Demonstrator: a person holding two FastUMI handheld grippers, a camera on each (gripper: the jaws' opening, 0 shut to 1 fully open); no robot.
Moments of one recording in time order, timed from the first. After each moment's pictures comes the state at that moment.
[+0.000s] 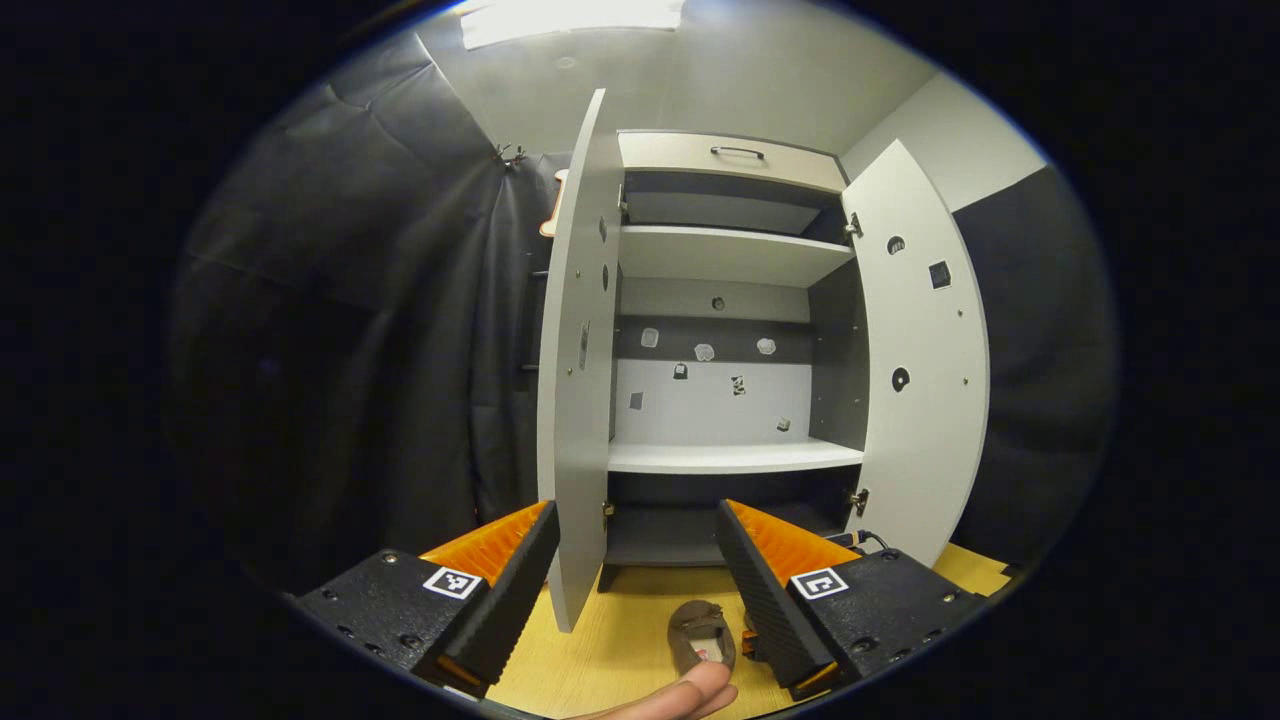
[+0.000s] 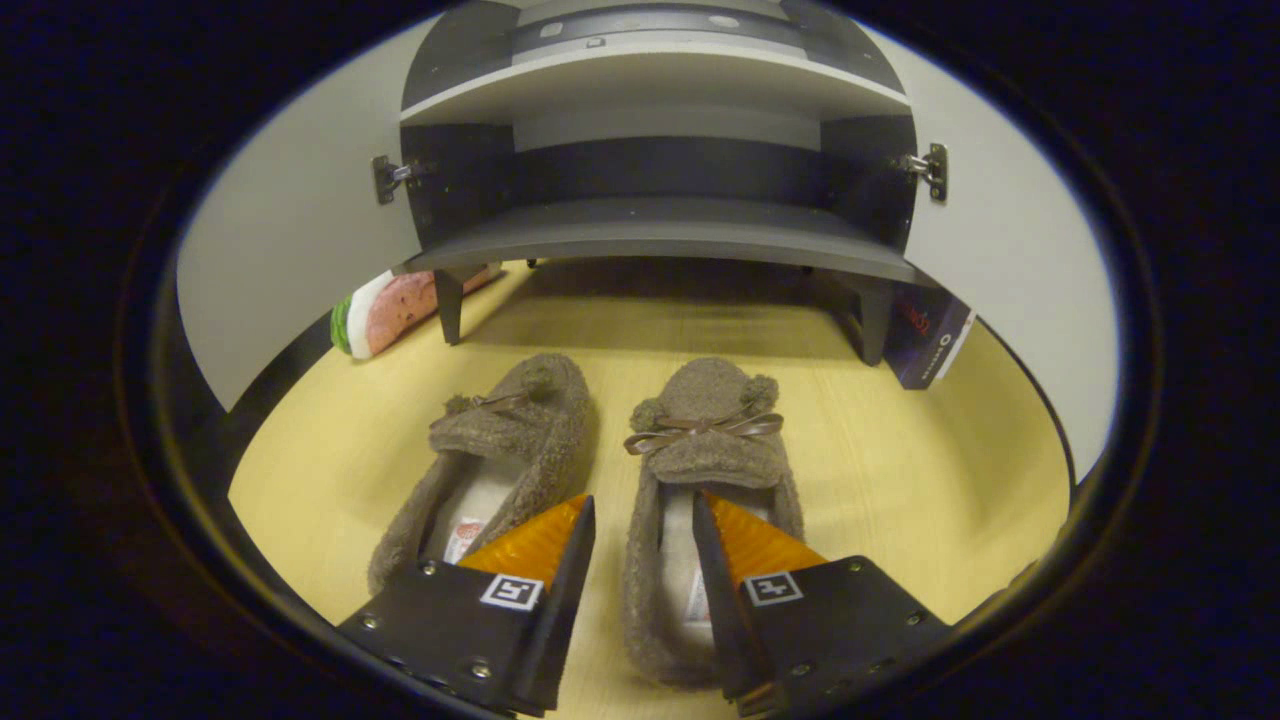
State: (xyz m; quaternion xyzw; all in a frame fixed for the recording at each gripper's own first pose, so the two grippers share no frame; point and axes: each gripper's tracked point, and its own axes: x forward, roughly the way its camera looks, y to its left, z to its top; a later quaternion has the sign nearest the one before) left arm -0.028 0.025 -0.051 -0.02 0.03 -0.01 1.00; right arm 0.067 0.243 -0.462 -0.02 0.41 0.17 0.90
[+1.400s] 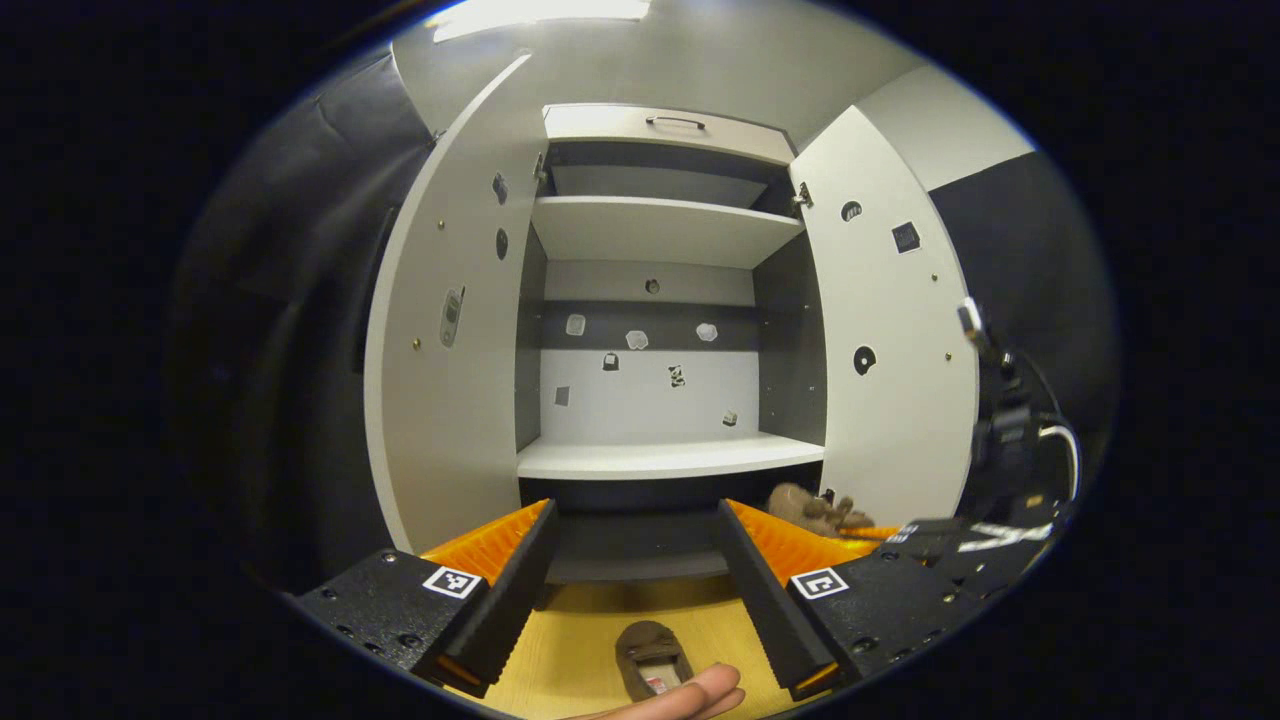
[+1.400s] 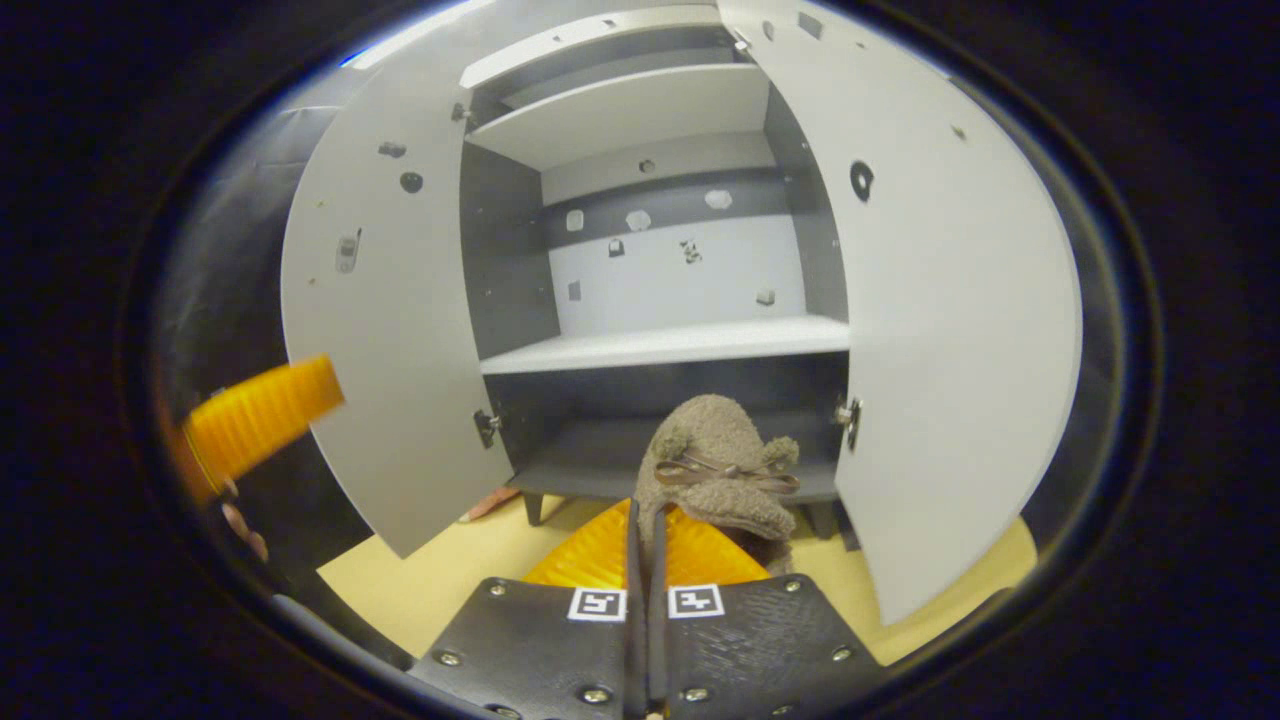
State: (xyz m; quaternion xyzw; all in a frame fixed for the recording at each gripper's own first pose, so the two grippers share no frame) left arm 0.050 -0.058 -0.086 -0.01 0.04 -0.10 0.99; right arm 0.105 0.191 -0.177 0.05 0.16 0.22 0.96
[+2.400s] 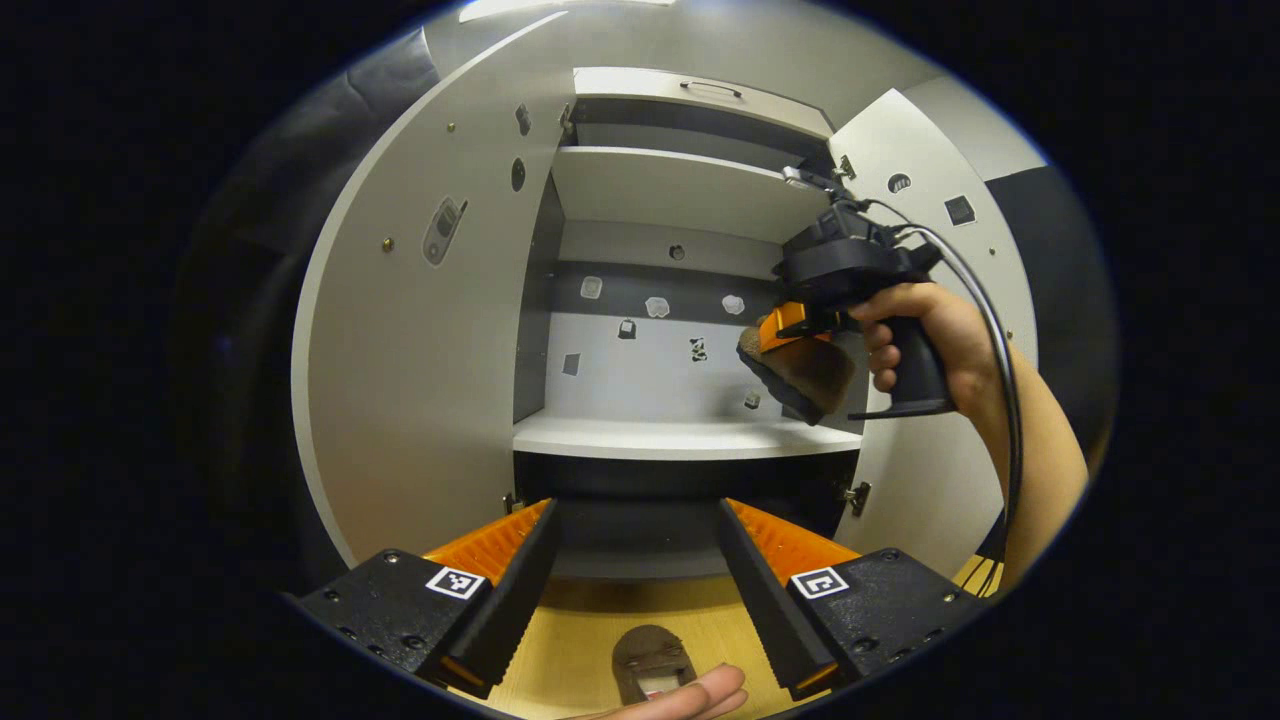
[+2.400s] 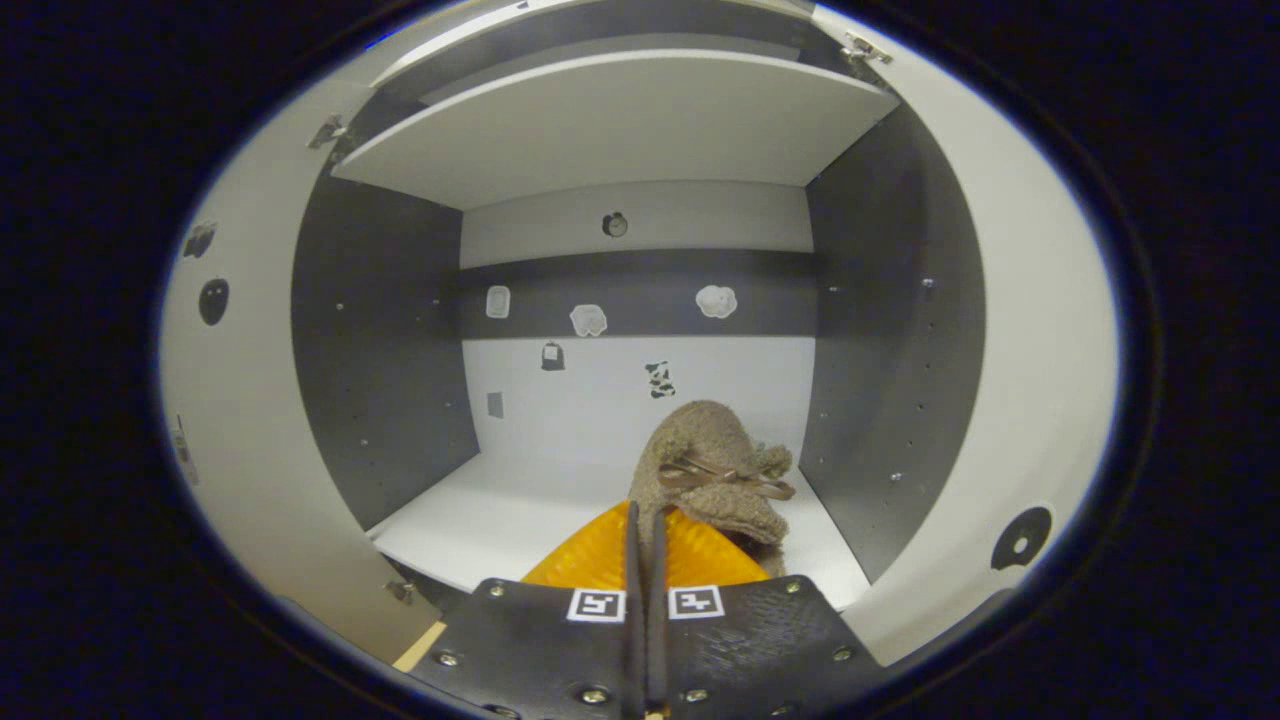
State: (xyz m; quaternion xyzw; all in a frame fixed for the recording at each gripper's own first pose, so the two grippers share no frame) left arm 0.104 -0.040 -0.127 -0.04 0.06 -0.08 0.99; right arm 0.358 0.257 -0.075 0.00 0.16 0.15 0.98
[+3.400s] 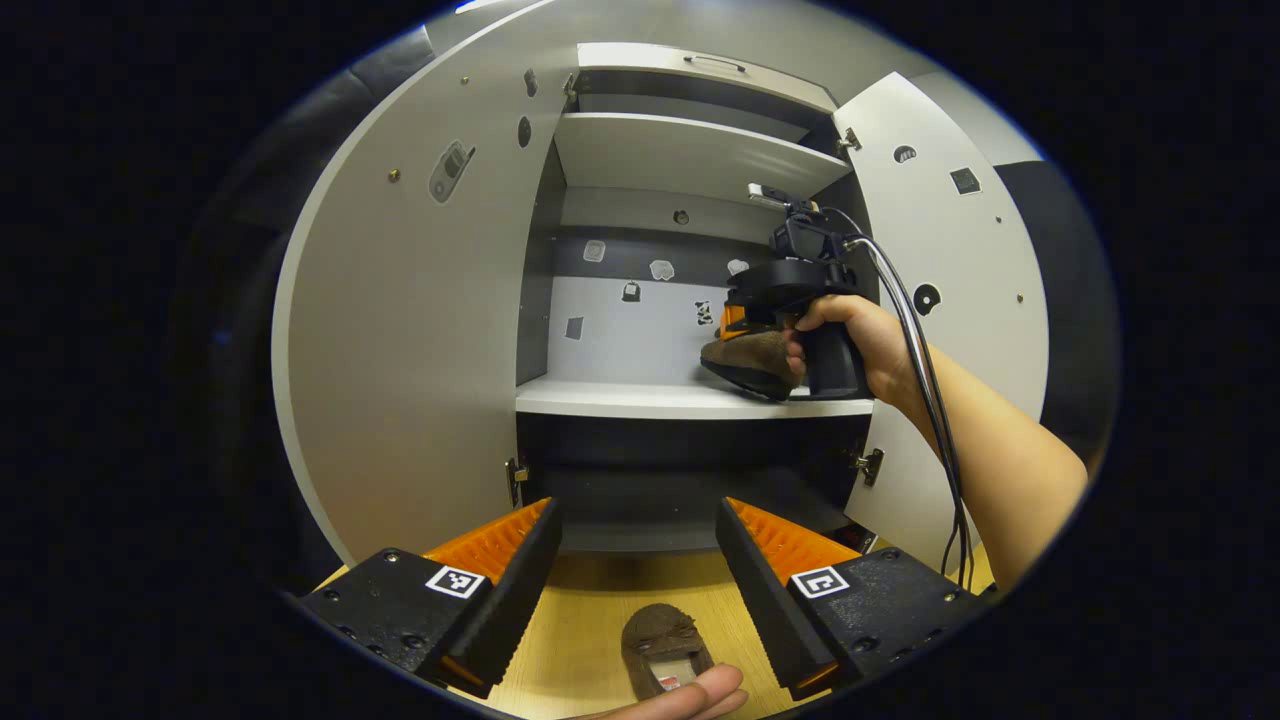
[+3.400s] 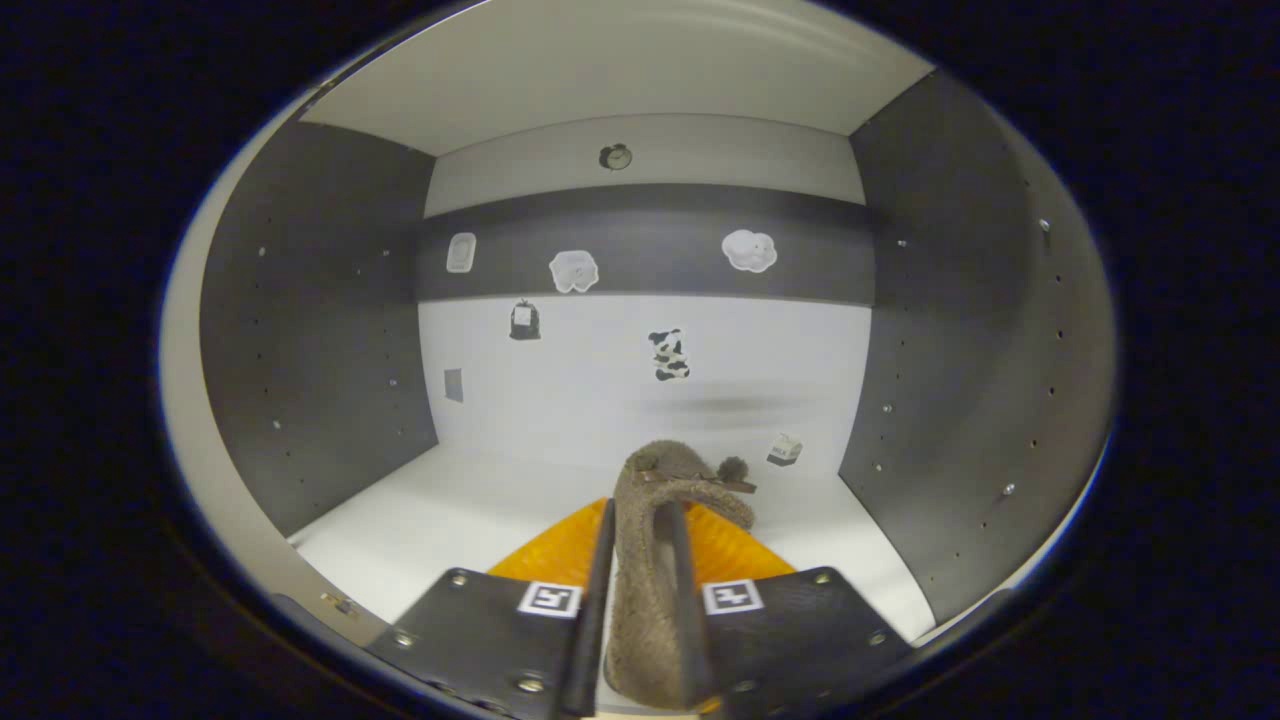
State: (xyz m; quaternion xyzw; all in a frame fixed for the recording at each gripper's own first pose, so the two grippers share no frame) left arm 0.102 -0.034 -0.162 -0.04 0.10 -0.08 0.99; right arm 0.416 0.288 -0.111 0.02 0.15 0.15 0.98
